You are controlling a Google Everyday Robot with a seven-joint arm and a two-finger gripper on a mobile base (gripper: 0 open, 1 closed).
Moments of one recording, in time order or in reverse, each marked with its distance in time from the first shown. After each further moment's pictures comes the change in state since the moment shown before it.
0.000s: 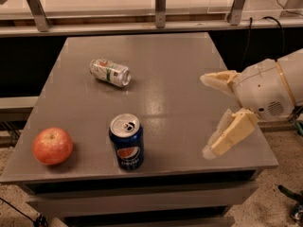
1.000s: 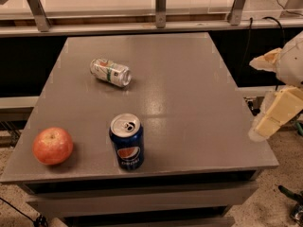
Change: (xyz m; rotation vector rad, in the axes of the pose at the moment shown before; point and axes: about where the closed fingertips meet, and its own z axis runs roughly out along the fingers) arm 0.047 -0.036 -0.084 0.143 0.443 0.073
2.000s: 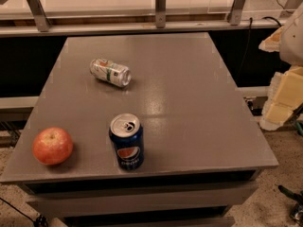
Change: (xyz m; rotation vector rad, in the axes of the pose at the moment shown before) arm -0.006 -0.009 -0.036 0.061 0.222 -0.037
